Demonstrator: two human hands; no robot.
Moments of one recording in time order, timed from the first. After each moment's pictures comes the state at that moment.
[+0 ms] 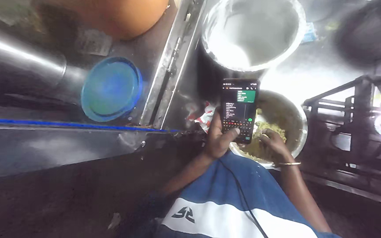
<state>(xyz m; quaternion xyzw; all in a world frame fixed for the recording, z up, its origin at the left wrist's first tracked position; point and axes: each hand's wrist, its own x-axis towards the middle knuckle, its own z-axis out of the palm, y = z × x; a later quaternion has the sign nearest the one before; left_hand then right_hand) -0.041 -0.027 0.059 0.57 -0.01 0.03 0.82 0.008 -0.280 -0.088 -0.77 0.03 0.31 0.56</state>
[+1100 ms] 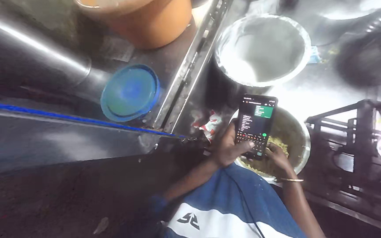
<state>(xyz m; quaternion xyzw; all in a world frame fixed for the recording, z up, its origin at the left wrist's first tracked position) -0.033 -0.030 0.070 0.52 -0.02 -0.06 0.85 0.004 -0.278 -0.089 -0.77 0.04 0.29 0.57</state>
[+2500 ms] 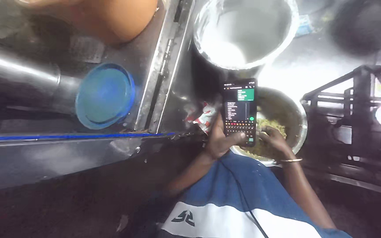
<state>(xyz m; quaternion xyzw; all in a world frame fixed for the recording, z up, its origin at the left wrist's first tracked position) -0.038 -0.034 0.058 0.51 0.00 -0.05 0.86 0.007 -0.286 -0.096 -0.76 0.01 0.29 0.58</state>
